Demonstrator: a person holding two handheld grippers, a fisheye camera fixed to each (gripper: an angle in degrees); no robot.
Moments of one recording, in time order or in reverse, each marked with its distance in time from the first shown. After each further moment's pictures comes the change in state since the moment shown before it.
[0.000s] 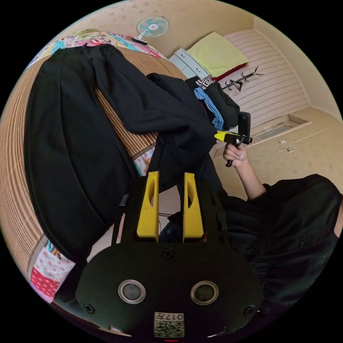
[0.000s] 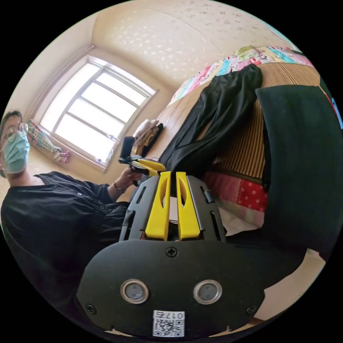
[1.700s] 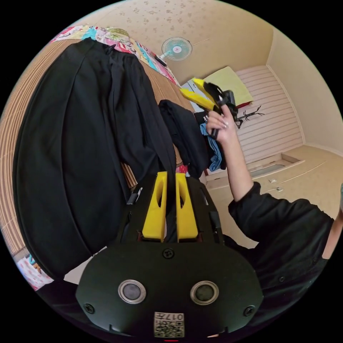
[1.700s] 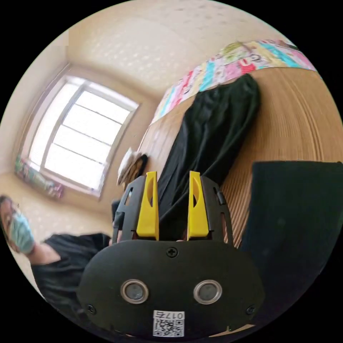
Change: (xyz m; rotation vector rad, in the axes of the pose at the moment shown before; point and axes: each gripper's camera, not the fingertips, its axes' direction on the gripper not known) left arm 0.003 -0.018 0.055 0.230 0.125 -0.188; right arm 0.174 -0.260 0.039 0.021 0.053 0.160
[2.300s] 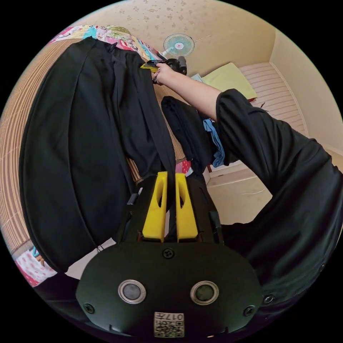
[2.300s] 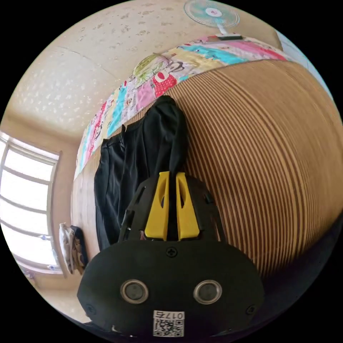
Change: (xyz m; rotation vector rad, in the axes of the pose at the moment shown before) left arm 0.021 -0.002 -0.009 -0.029 -0.039 -0.001; right arm 0.149 -0.231 0.108 0.199 0.517 0.349
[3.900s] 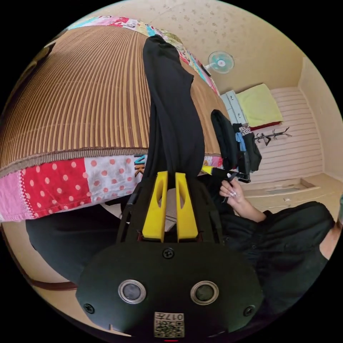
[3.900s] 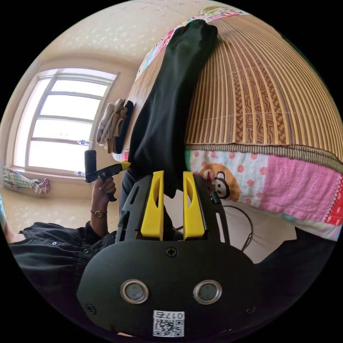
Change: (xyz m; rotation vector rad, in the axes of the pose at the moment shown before) left arm -0.060 0.076 -0.174 0.078 -0.129 -0.226; right arm -0.038 0.493 -0.037 -0.419 -0.419 -0.278
